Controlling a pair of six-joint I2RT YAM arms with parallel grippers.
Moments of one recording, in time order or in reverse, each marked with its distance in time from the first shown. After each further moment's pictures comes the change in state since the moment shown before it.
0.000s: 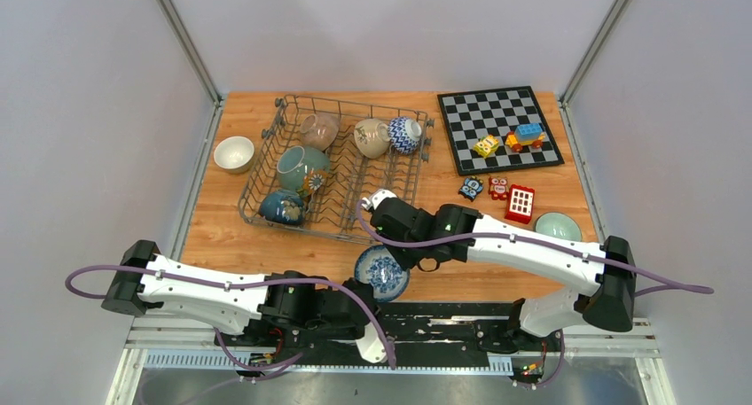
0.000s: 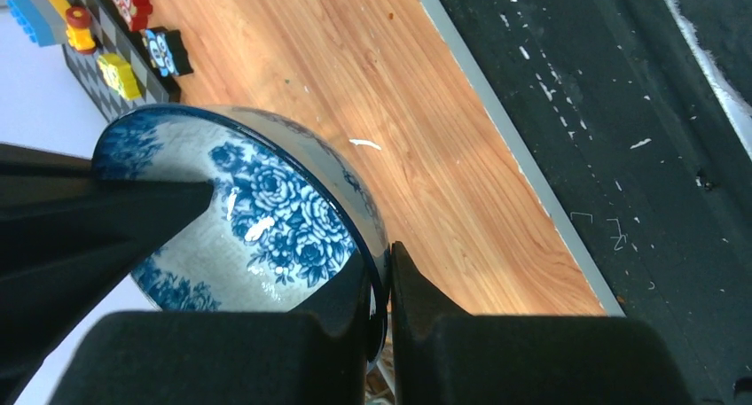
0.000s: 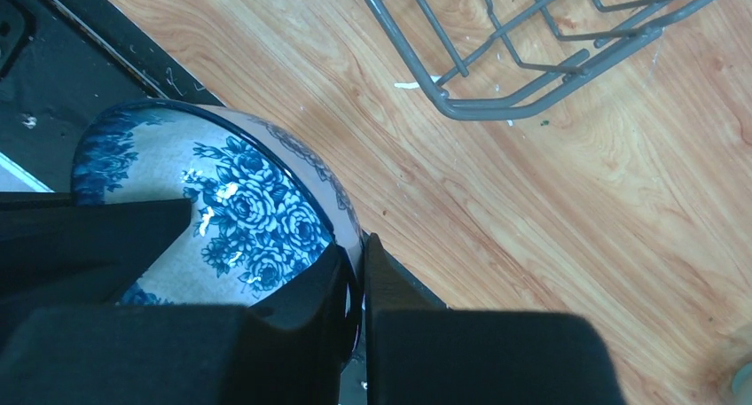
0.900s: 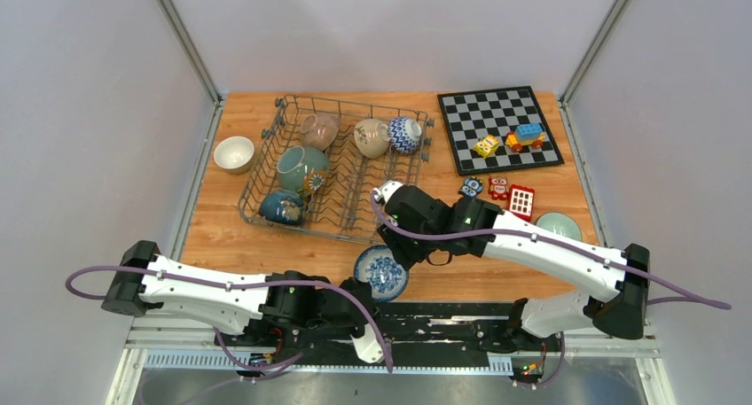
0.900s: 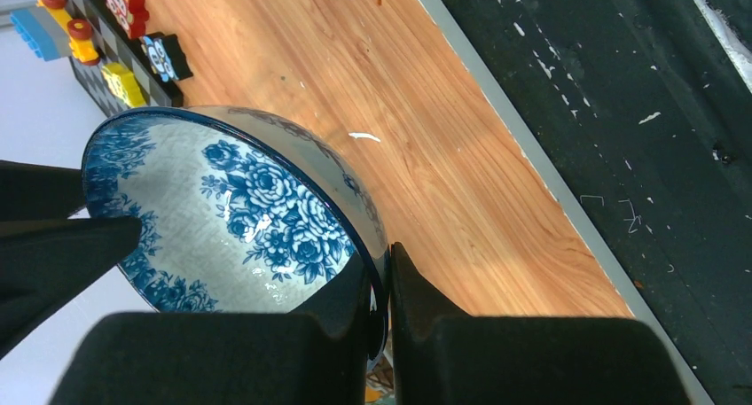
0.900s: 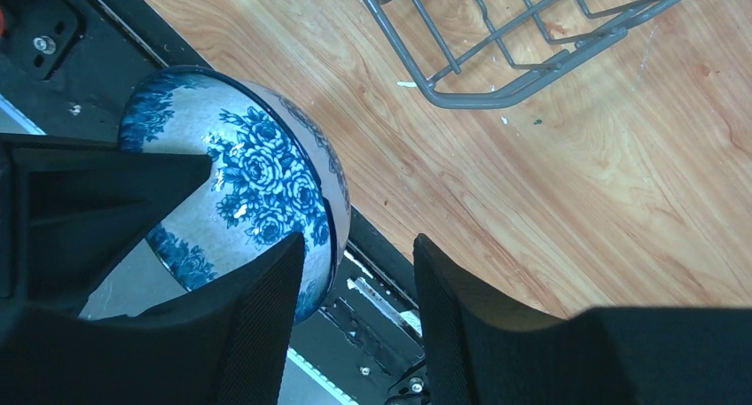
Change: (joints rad) left arm 0.008 0.000 -0.016 -0.002 -0.007 0.061; right arm -0.063 -0.084 0.022 -0.031 -0.072 -0.036
